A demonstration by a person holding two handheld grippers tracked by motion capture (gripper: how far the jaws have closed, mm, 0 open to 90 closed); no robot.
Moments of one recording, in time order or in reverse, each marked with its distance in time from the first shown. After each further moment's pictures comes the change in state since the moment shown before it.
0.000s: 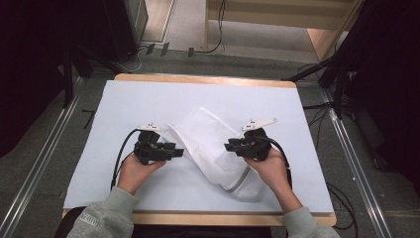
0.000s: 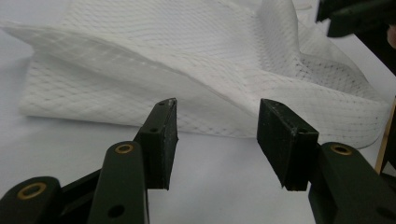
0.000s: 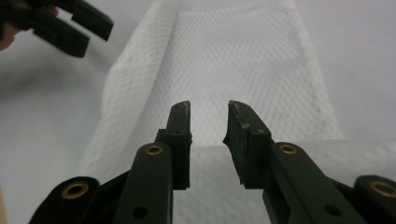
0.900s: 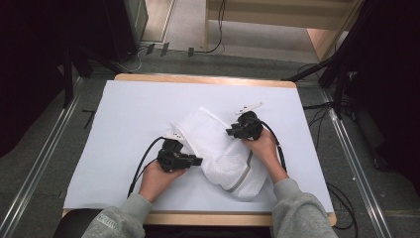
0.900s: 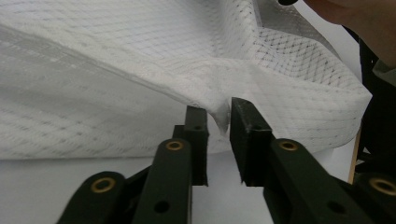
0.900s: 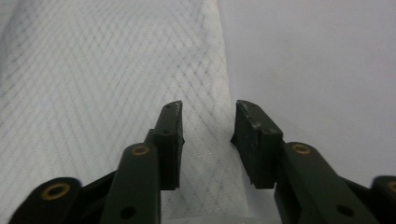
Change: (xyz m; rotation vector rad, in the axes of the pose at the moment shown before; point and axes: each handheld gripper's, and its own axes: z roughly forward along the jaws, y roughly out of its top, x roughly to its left) left arm -0.030 -0.005 0.049 0.065 -0.115 0.020; right arm -0.075 0.012 0.069 0.117 -0.141 -0.019
